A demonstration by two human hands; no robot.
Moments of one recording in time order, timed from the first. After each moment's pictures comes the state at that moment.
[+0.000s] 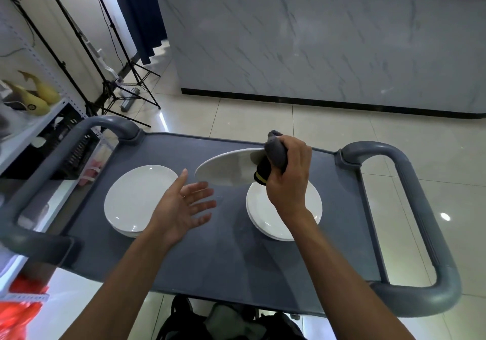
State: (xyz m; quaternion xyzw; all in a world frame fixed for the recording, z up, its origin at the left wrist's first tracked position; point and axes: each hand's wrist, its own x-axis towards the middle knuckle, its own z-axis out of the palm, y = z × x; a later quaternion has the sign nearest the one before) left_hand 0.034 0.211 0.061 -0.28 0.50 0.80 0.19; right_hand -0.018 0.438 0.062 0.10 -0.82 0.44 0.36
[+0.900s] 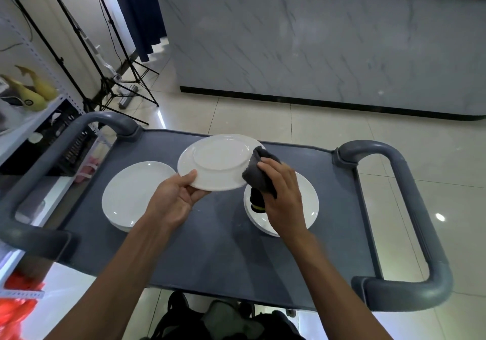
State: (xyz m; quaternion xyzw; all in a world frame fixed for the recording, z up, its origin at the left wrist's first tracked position) left_hand 0.018 0.215 0.065 -0.25 0.37 0.89 0.11; right_hand 0.015 0.450 0.025 0.20 -0.84 0.40 0.30
